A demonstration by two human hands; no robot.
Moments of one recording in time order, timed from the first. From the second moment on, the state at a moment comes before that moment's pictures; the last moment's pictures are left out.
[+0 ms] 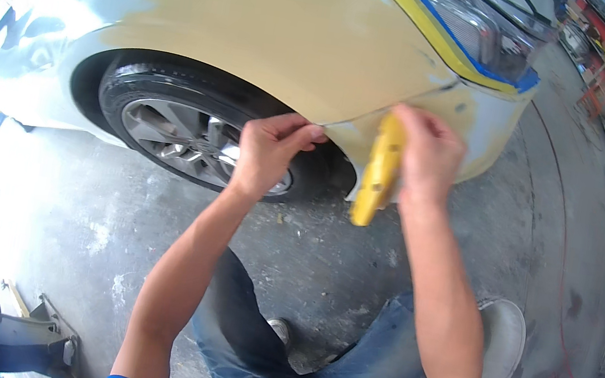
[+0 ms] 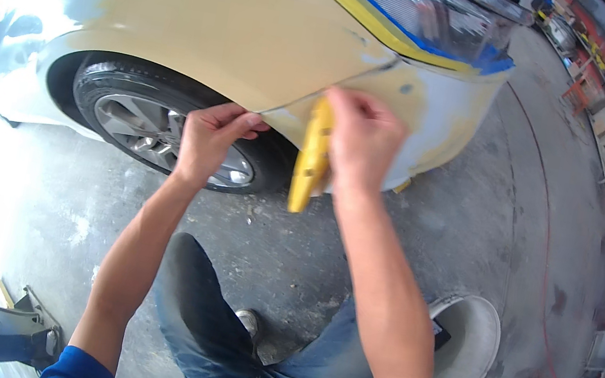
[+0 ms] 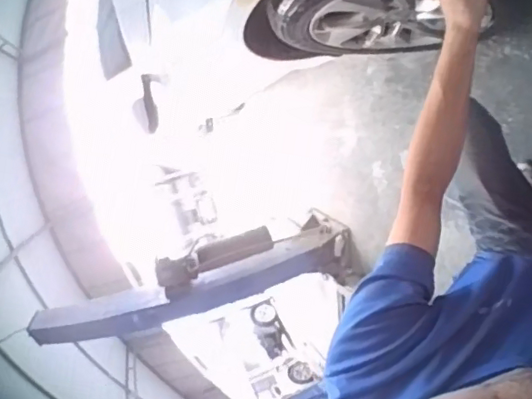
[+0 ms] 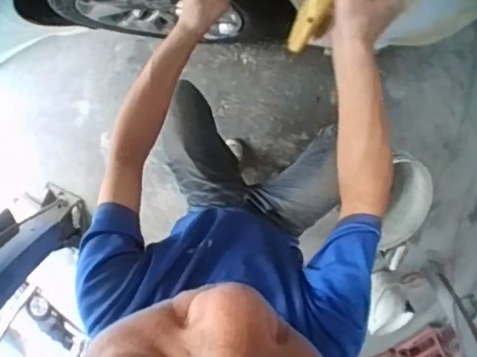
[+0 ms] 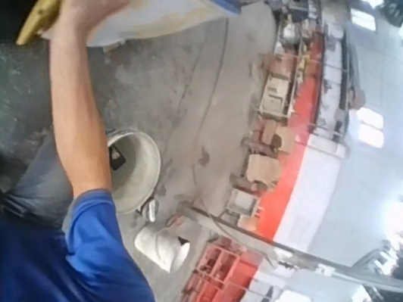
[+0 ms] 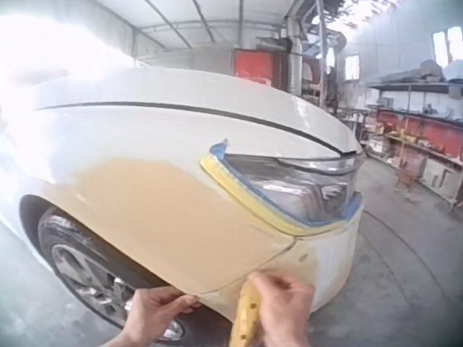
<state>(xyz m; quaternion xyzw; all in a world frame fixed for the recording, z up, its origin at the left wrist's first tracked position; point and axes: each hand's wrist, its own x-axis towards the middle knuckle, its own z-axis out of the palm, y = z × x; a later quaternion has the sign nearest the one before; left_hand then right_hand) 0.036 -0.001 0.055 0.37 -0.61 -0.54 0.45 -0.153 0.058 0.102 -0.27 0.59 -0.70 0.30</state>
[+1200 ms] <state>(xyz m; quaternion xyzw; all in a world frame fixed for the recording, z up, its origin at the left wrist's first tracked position) 0.051 -0.016 0.066 0.35 -0.71 -0.50 0.35 -0.062 0.043 0.039 -0.26 0.53 -0.80 0.08</state>
